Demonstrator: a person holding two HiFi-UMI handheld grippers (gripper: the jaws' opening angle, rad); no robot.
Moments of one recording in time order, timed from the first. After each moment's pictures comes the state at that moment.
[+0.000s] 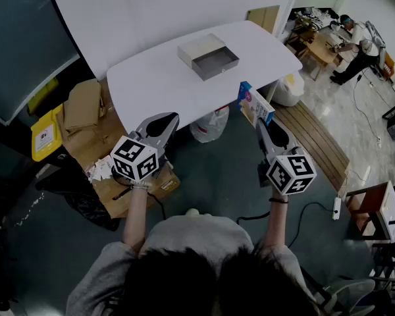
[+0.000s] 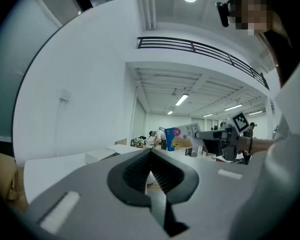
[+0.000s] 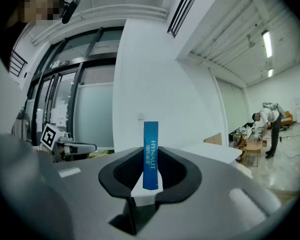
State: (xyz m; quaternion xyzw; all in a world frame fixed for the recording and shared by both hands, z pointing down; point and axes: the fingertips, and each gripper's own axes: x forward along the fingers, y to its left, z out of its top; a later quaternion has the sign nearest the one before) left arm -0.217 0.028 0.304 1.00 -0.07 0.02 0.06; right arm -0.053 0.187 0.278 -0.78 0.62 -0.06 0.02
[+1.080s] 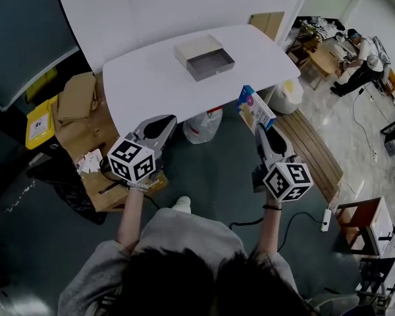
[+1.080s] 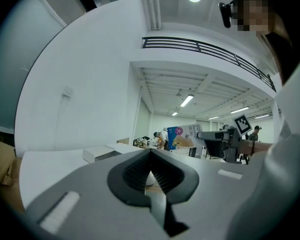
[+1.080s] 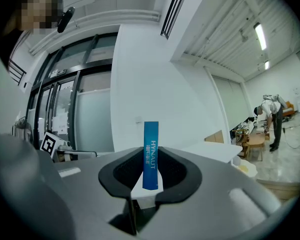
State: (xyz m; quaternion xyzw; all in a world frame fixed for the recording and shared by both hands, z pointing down) left arm -0.186 0.054 0.313 0.99 -0.10 0.01 0.08; right arm -0.013 0.211 0.279 -0.77 0.63 -0.07 0.06
